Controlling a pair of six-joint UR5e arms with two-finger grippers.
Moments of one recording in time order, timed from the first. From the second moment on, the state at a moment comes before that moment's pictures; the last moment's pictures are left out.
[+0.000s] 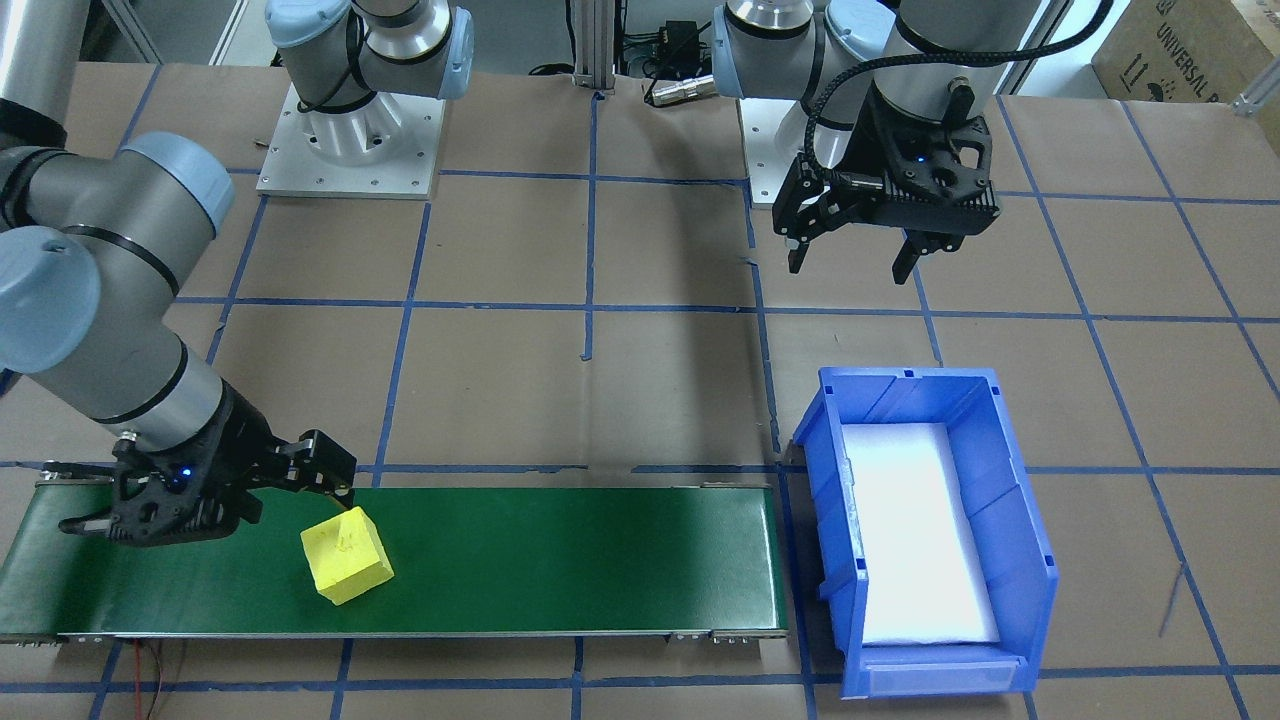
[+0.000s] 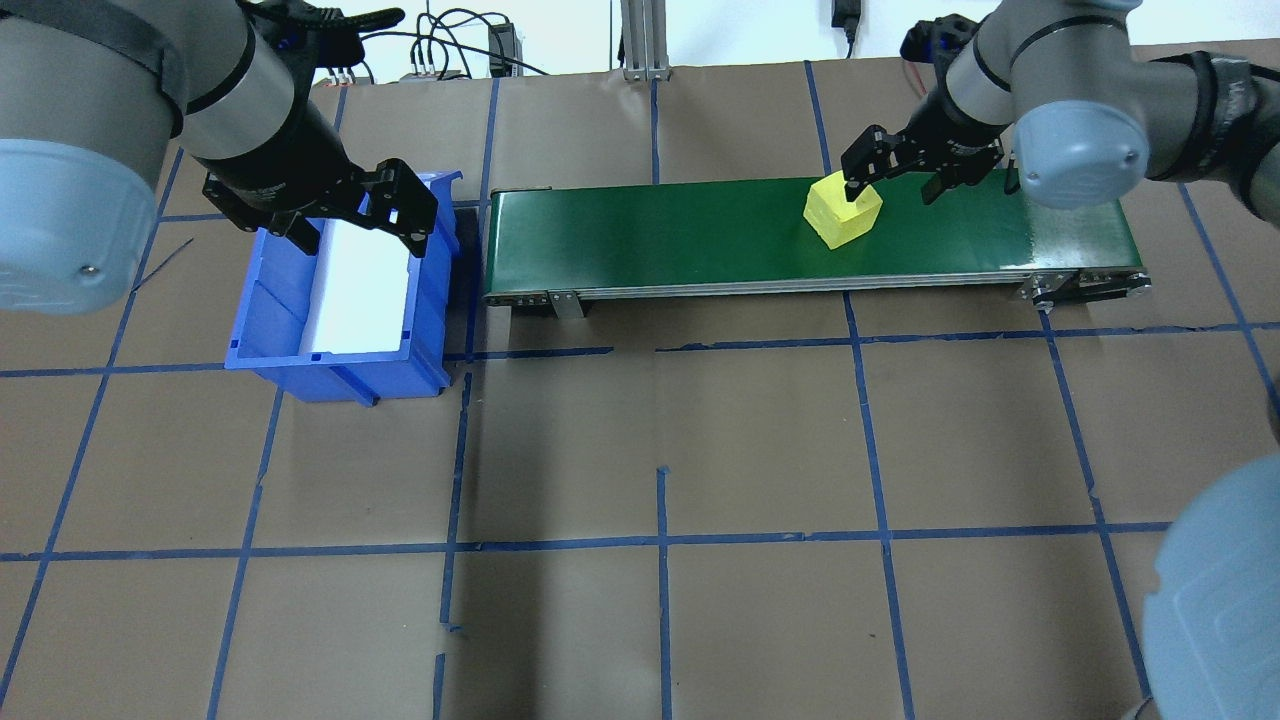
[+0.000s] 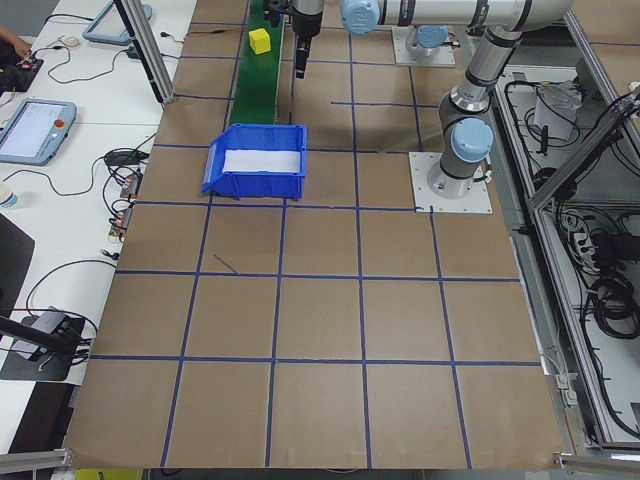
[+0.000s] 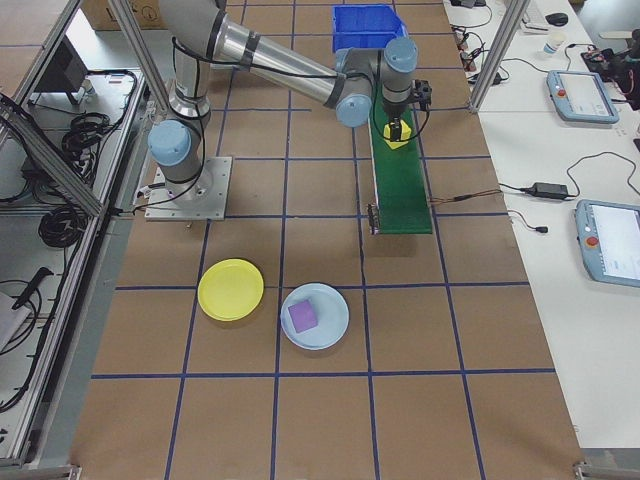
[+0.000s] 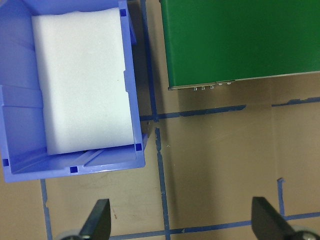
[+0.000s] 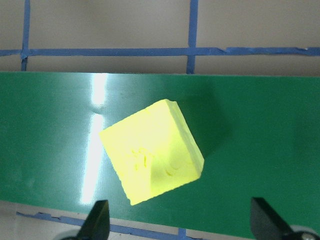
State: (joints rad) left arm -1.59 -1.53 -1.66 -1.42 1.54 0.07; right arm 1.45 -1.19 1.63 -2.11 -1.34 -0.19
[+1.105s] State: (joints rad) left arm -1.59 -1.53 -1.66 -1.42 1.54 0.06; right arm 1.29 -1.18 1.65 -2.22 -1.43 -0.46
